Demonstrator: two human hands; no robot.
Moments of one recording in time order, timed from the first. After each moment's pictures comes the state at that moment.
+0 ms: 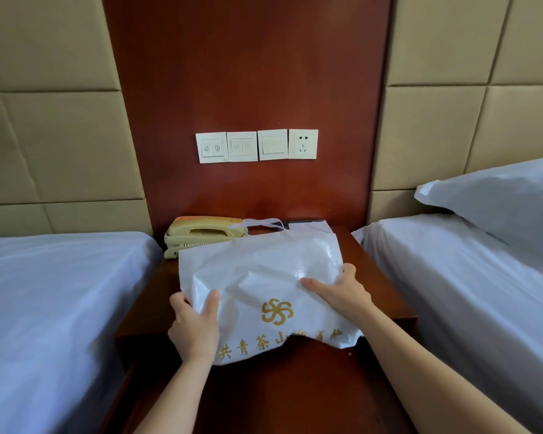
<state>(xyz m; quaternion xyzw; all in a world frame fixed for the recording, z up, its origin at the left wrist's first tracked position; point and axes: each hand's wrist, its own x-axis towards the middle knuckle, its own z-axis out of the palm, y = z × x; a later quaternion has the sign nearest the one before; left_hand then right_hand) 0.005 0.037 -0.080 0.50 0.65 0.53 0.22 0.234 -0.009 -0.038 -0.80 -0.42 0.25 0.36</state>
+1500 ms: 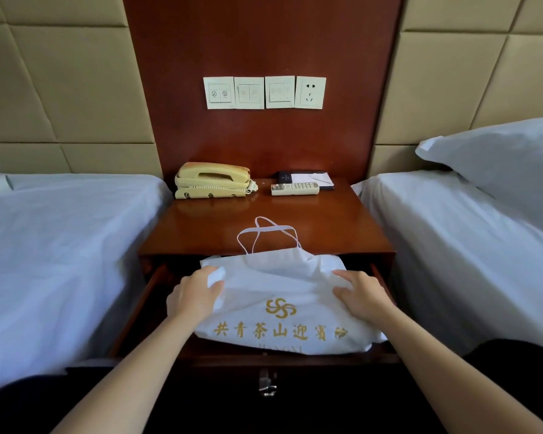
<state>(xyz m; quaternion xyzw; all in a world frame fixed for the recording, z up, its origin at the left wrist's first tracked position) -0.040 -0.028 -0.109 0.70 0.67 0.18 0.13 0.240 -0.111 -0.100 -0.80 -0.53 0.19 0.21</state>
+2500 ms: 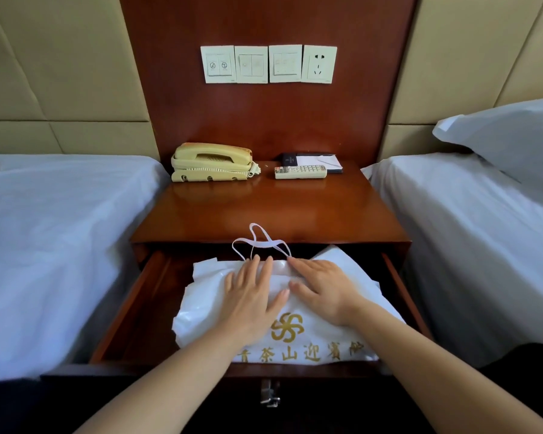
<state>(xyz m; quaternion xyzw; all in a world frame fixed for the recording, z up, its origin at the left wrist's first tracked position) 0.026 -0.055 -0.138 0.85 0.52 0.09 0.06 0.196 -0.081 -0.116 -0.63 -0.76 0.08 0.12</state>
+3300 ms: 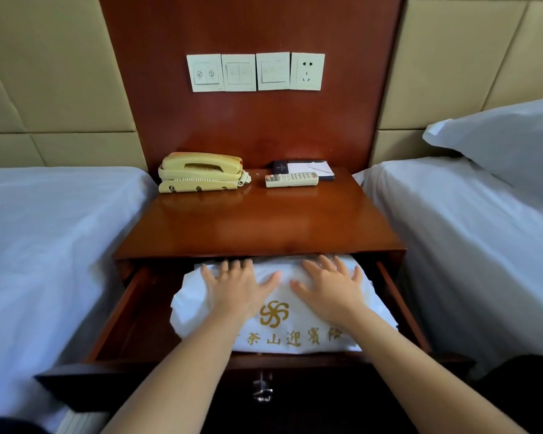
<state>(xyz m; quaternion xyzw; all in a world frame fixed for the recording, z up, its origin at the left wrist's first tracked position) 0.050 -0.008 -0.122 0.77 0.63 0.04 0.02 0.201 -0.071 -0.109 -0.78 -0.62 0.08 0.10</state>
